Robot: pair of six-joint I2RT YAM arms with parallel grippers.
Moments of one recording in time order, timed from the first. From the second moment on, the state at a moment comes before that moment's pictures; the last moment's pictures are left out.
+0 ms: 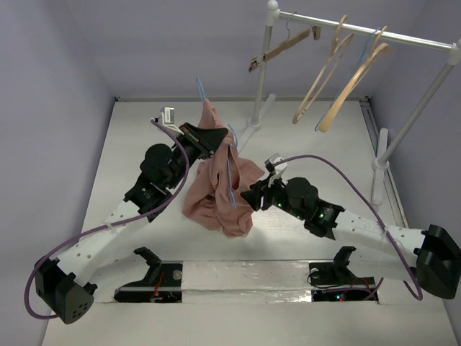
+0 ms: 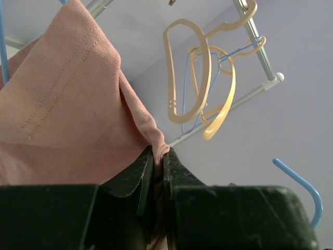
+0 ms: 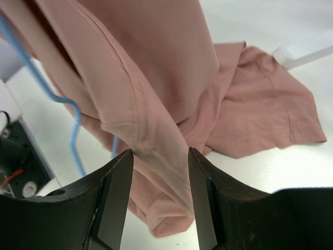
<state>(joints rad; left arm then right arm) -0.66 0.98 0.87 0.25 -0.08 -0.92 0.94 1.05 0.57 0.29 0.08 0.32</state>
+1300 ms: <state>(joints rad) -0.66 1.02 0.92 0.52 -0.22 -0.80 1.06 1.02 0.53 0.23 -0.01 0.47</state>
